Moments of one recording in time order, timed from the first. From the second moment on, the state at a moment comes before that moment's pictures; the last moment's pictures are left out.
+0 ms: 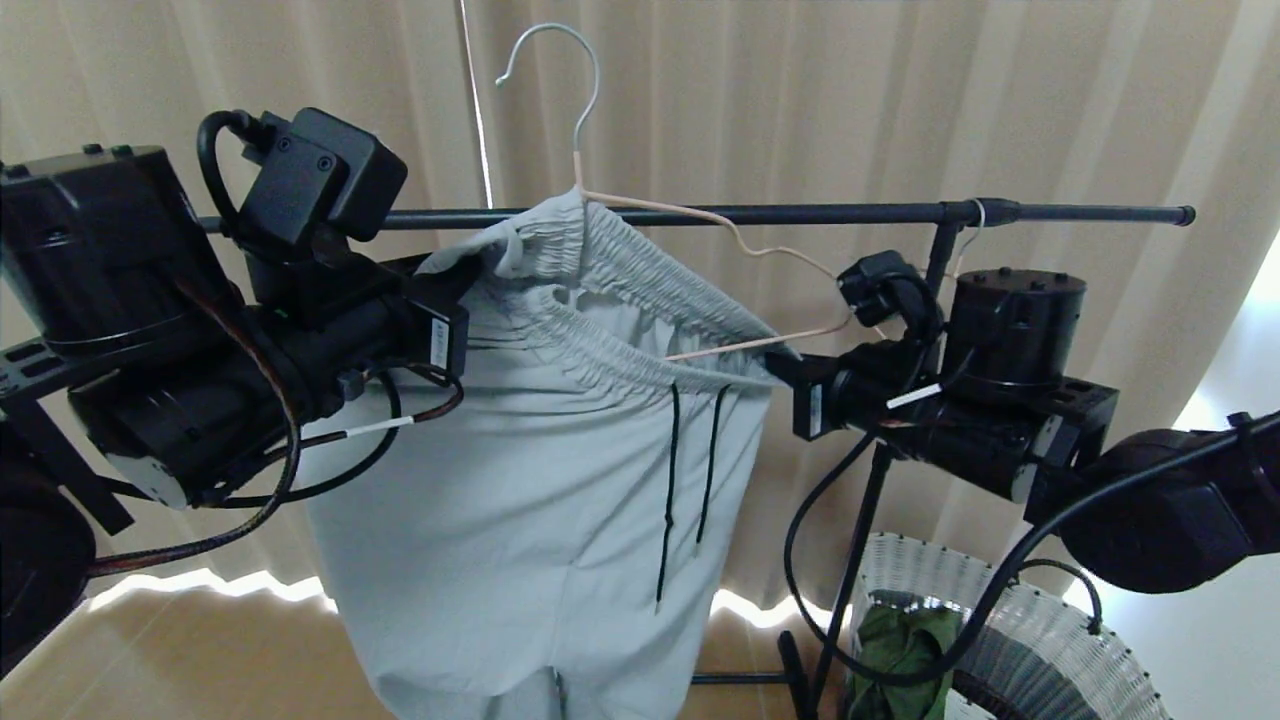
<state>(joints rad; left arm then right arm) -0.48 1.53 -0.85 -0.73 0.15 0.37 0.48 1.84 -0.93 -0.72 0.00 0.03</state>
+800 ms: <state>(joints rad) -0.39 1.52 -0.70 -0.78 0.15 0.56 0.35 1.85 -1.01 -0.71 0.00 0.03</state>
